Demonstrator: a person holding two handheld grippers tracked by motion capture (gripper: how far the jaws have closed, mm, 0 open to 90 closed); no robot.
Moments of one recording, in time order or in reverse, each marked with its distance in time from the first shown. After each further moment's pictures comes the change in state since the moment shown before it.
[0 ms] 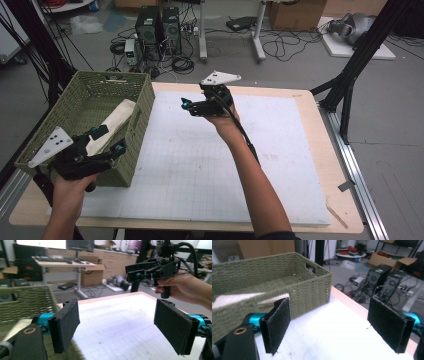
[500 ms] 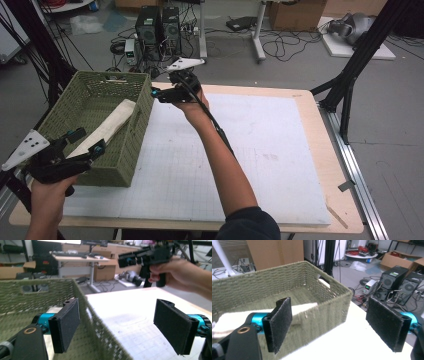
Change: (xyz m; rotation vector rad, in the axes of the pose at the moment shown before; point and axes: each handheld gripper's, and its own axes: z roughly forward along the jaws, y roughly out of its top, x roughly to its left) left arm 0.029 0.002 -0.035 0.028 0.115 0.006; right arm 0.024 0.041 0.074 0.007 0.066 0.012
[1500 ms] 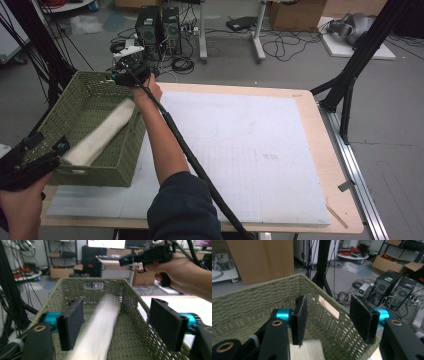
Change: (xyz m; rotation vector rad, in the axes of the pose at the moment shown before) left arm 0.037 -0.003 -0.046 -0.034 0.339 0.003; right arm 0.040 0.049 0.142 0.024 -0.091 -0.054
